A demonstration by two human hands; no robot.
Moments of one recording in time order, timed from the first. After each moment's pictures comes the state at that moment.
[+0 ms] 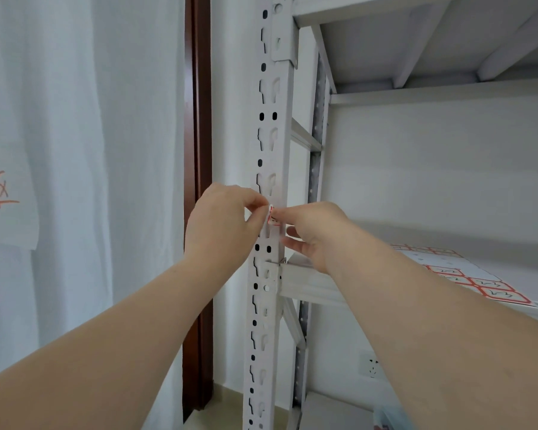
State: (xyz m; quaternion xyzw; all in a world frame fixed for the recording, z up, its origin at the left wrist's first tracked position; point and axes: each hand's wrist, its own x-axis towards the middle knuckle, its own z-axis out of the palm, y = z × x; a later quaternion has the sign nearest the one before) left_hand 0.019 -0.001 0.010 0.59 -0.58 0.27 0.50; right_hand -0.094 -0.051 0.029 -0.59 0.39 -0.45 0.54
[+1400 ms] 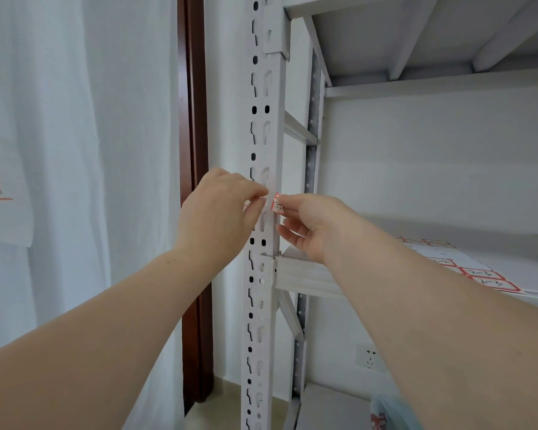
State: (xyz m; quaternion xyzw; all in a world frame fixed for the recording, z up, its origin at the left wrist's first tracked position) left_hand 0.018 0.004 0.013 0.58 -0.60 0.37 0.42; right_hand -0.100 -0.056 0.031 -0.51 0.35 -0.46 0.64
